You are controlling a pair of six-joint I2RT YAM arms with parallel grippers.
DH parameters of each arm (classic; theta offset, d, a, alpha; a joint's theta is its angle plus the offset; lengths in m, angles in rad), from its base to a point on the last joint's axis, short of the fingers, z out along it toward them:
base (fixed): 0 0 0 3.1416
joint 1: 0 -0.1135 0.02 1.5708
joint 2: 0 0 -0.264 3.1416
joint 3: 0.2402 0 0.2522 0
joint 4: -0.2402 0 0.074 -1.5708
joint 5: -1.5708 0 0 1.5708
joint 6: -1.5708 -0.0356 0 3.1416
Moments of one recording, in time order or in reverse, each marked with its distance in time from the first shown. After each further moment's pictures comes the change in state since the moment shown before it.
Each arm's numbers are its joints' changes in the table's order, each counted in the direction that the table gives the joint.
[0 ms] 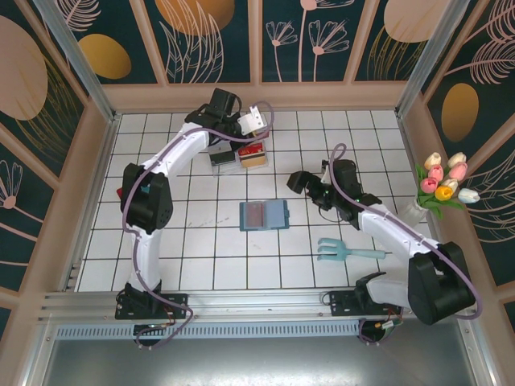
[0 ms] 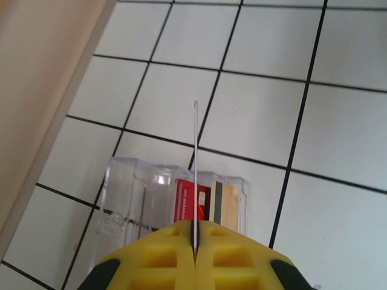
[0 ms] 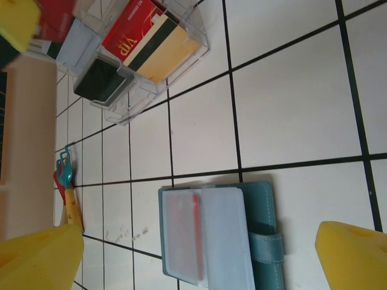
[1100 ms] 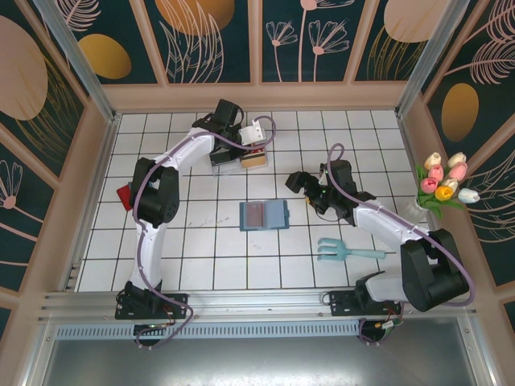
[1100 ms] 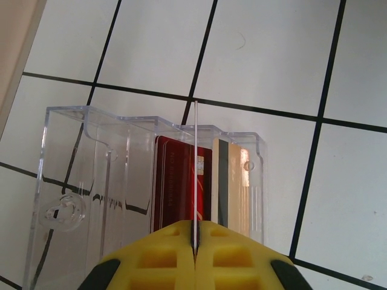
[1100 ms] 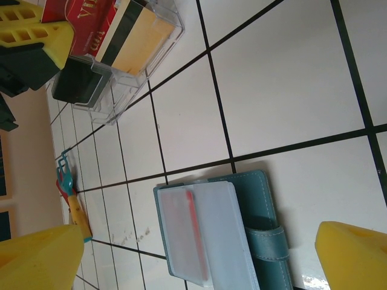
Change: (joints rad) left arm -0.013 0.098 -0.036 0.049 0.067 -0.085; right arm 0.000 0.083 -0.001 0.023 0.027 -0.115
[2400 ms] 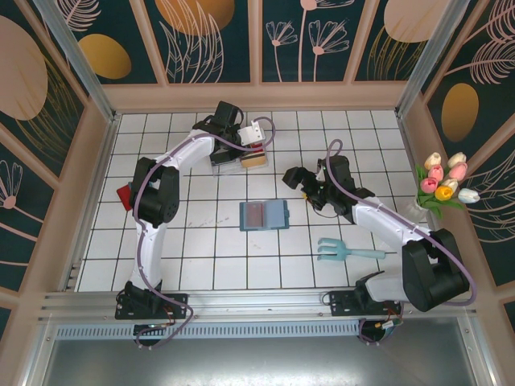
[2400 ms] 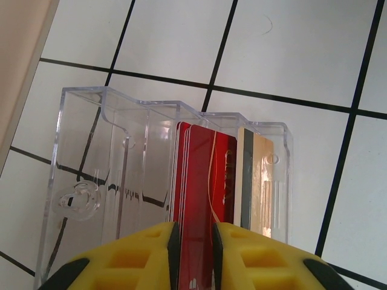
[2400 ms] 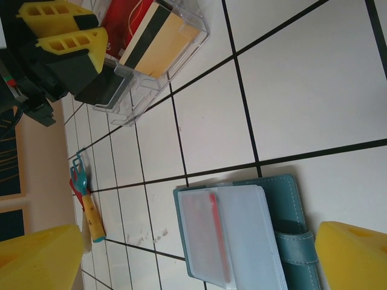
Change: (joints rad) left arm -0.002 0.000 -0.031 0.058 0.053 0.015; right arm -0.025 0.002 0.052 -0.021 -0.008 -0.018
